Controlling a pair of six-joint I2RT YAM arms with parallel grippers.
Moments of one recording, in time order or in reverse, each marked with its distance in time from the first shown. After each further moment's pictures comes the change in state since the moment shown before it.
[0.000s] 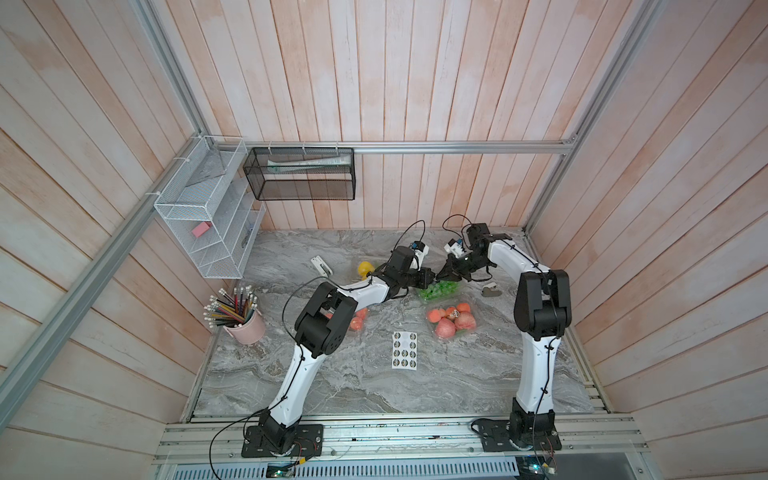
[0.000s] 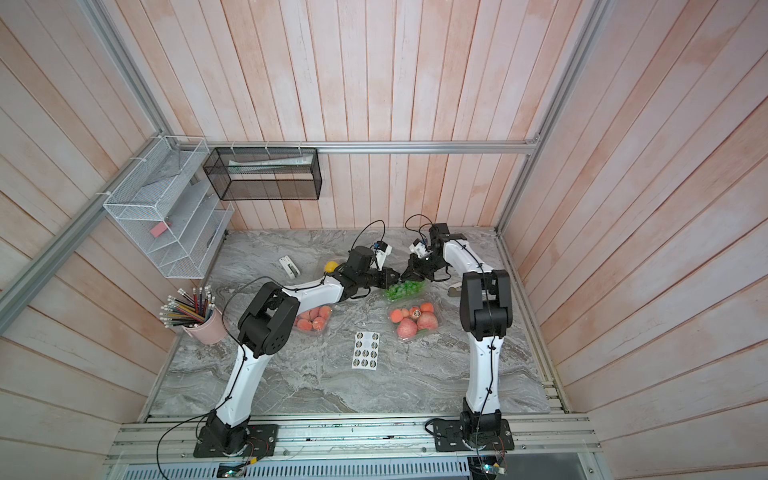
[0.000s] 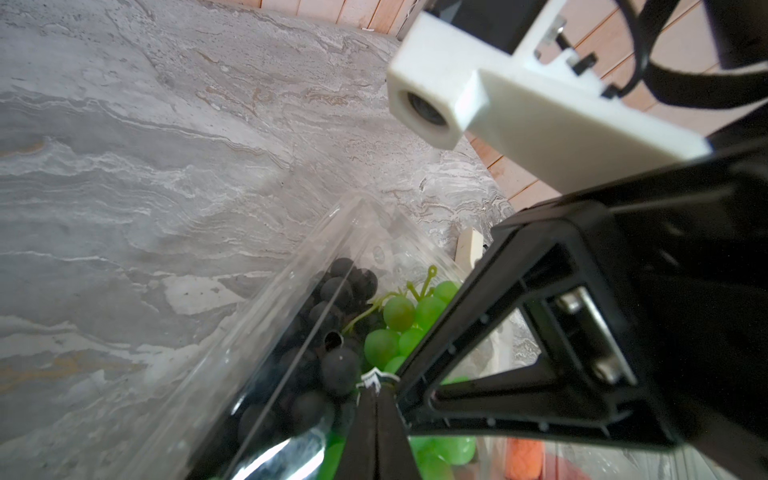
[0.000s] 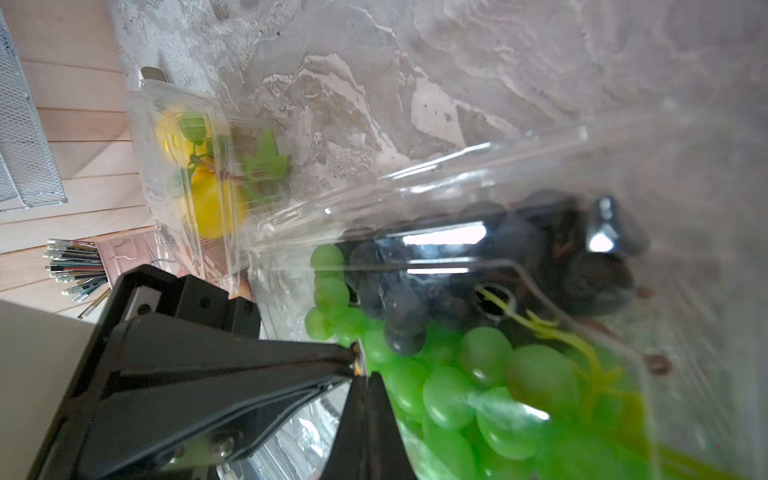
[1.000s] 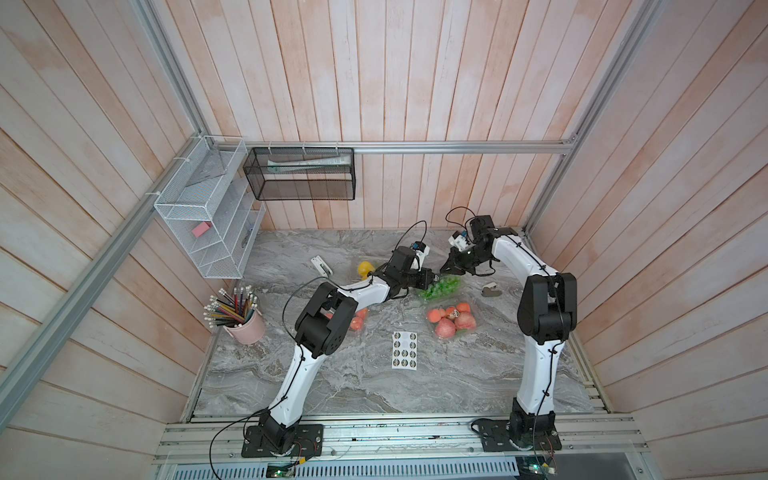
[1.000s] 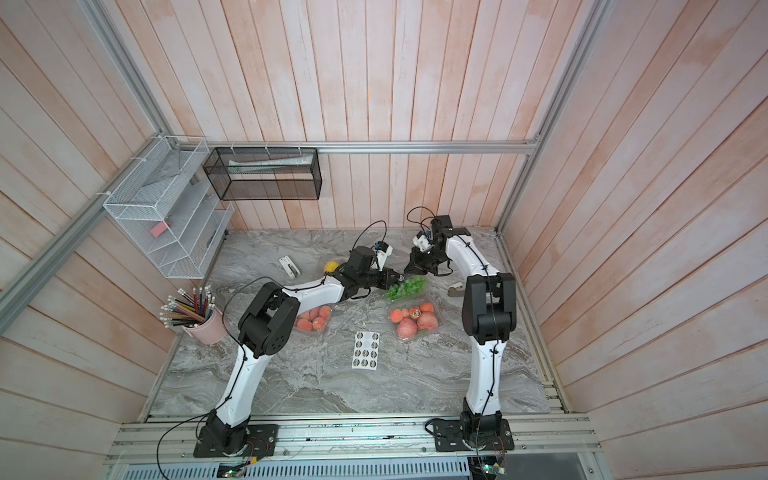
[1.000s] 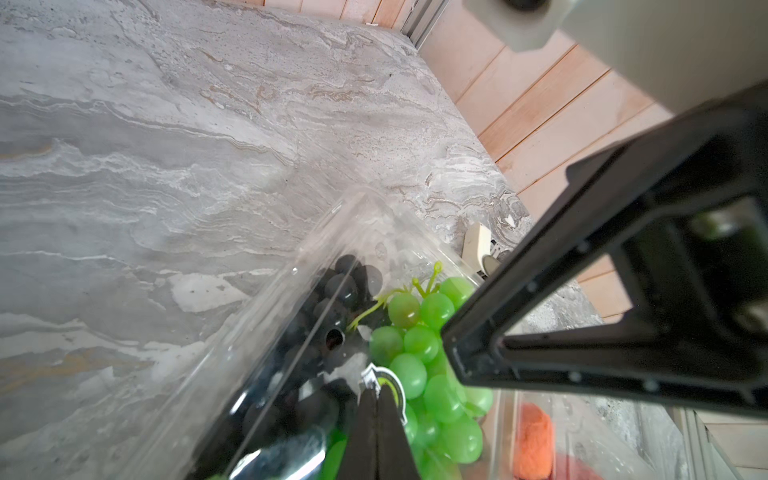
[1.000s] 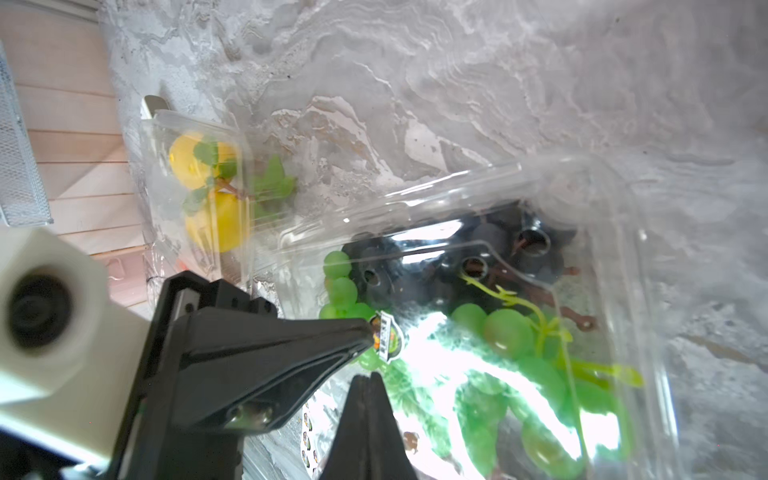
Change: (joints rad) left arm -0.004 0.000 0.005 -0.019 -0.018 0.026; right arm 0.005 -0.060 0.045 -0.028 0.085 0.027
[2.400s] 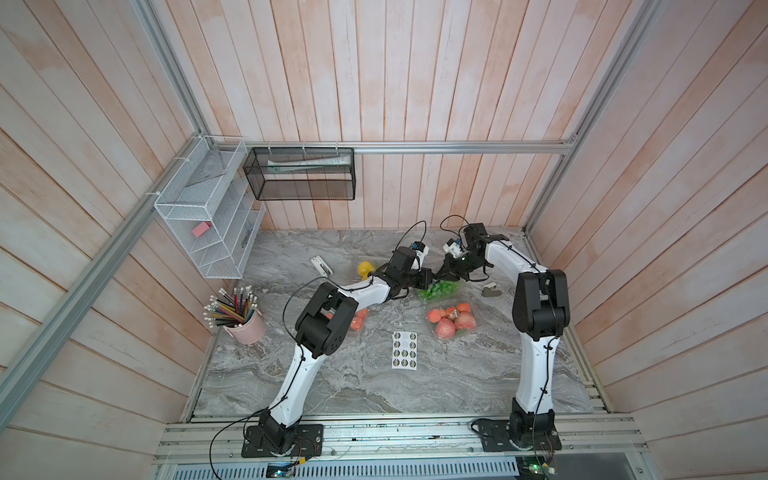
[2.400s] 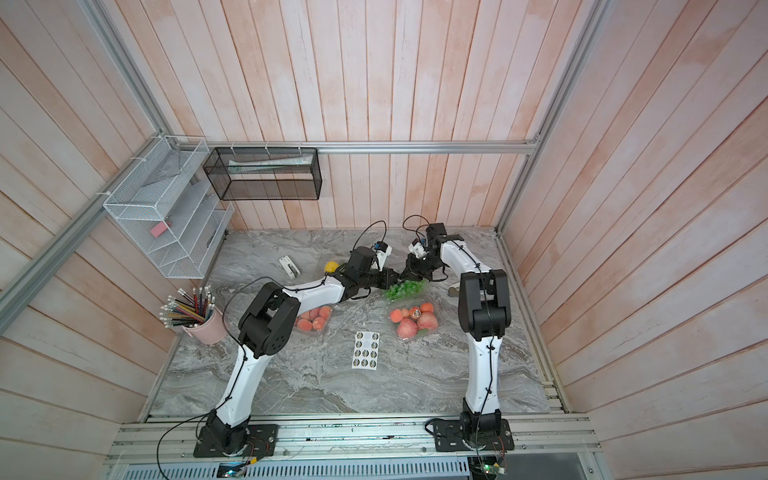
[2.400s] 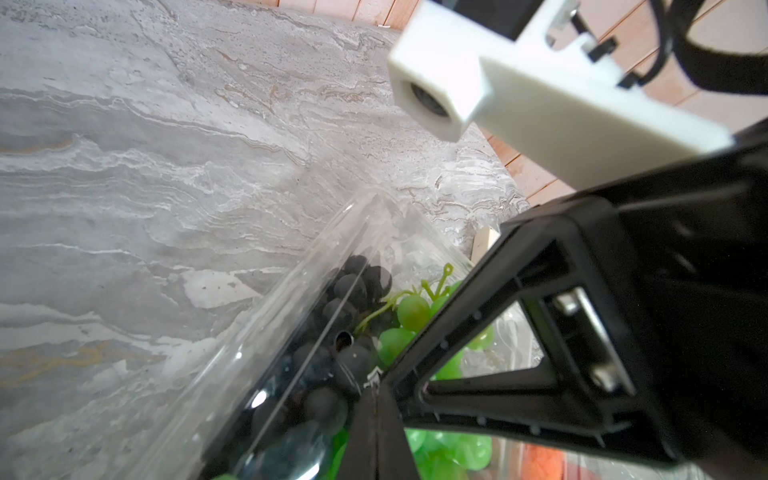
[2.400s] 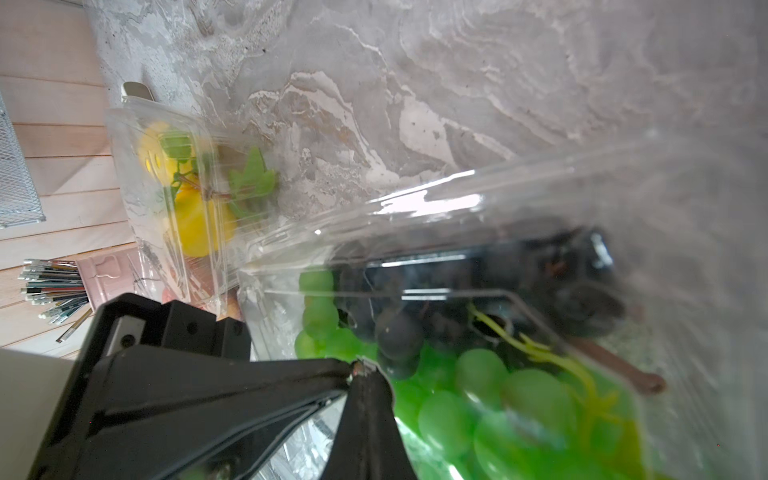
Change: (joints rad) left arm -0.002 0.000 0.000 -0.004 -0.029 -0.013; right arm 0.016 0.061 -0.055 0.076 -0.037 0.018
